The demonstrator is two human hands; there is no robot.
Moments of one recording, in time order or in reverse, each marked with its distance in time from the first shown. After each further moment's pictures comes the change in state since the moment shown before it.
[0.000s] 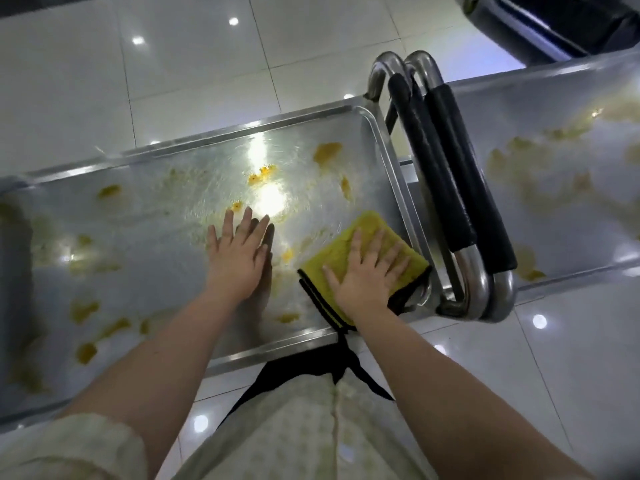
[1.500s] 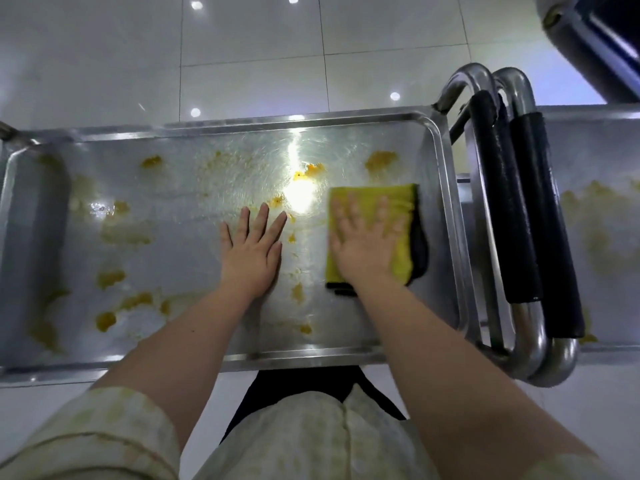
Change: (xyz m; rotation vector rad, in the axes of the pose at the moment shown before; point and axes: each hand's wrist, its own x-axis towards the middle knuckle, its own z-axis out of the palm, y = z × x) left_hand 0.006 -0.034 0.028 -0.049 0.023 -0.141; right_hand 0.074 -0.073 -0.016 -0.152 0.022 -0.341
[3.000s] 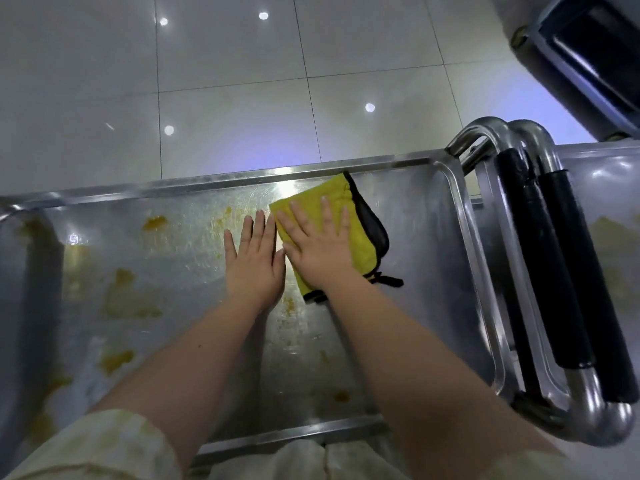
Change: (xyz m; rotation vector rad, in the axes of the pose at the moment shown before) left_hand 0.088 -0.036 -0.020 -0.094 0.113 0.007; right_hand 0.089 -0.095 -0.029 -0.107 -0.012 -0.258
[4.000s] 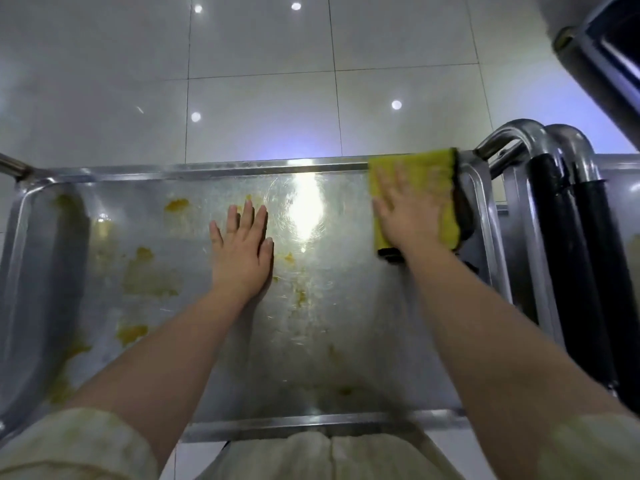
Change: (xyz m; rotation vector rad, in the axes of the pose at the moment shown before) left_hand -0.006 -0.032 -0.025 0.024 -0.027 -0.097; right_hand 0.019 0.118 -0.017 0.104 0.082 0.340
